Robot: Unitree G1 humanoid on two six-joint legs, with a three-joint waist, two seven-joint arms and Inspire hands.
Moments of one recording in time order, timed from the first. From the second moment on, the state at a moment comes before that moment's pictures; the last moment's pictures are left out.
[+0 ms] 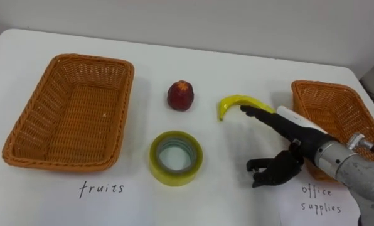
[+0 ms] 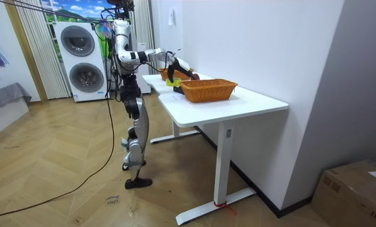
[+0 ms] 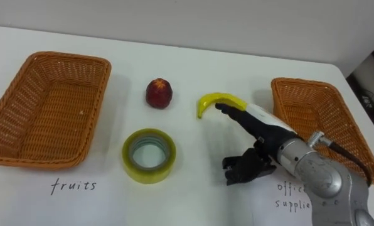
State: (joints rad) left arm 0.18 0.28 0.09 1.28 -0.28 0.04 -0.01; right arm 0.09 -0.42 -0.02 -0.30 -0.53 0.19 0.68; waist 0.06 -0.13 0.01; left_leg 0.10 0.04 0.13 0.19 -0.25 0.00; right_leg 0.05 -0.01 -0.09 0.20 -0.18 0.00
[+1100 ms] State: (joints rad) left arm 0.17 0.28 0.09 1.27 -0.27 0.04 -0.01; right arm 0.09 -0.46 -0.02 -0.29 -0.58 0.20 0.79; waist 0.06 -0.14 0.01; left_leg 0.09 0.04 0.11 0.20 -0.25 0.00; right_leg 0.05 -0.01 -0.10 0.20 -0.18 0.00
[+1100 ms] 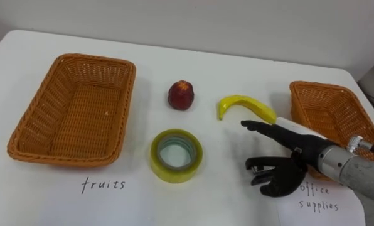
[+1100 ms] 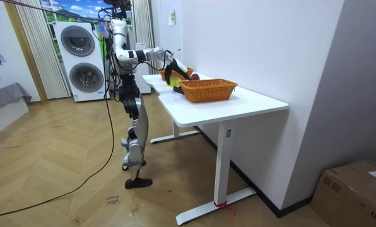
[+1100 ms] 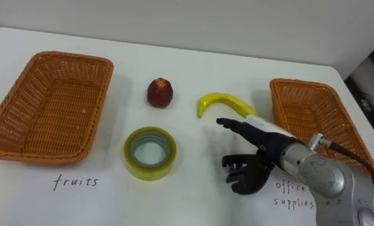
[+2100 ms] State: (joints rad) left arm 0.15 0.28 0.10 1.27 -0.27 0.04 0.00; right arm 0.09 -0.45 -0.02 -0.24 -0.75 0.22 0.77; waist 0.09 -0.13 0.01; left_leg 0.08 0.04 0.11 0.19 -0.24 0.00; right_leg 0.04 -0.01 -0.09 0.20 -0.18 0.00
